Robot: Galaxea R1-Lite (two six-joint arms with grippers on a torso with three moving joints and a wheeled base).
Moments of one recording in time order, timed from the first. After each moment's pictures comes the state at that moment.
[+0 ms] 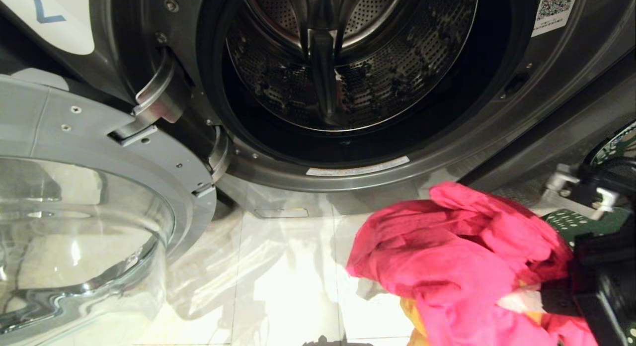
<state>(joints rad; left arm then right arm) 0.00 0.00 0.00 -0.11 0.01 -0.03 0.57 1.26 -1.05 0.54 0.24 -0.03</state>
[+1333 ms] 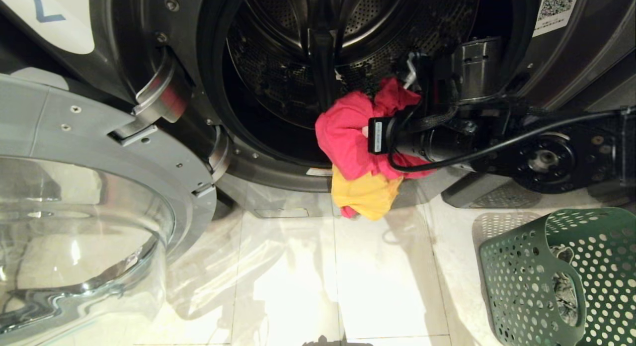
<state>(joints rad) 0.00 0.00 0.00 -0.11 0.01 -0.03 0.61 1.89 -1.55 -0.19 -0.19 0.13</state>
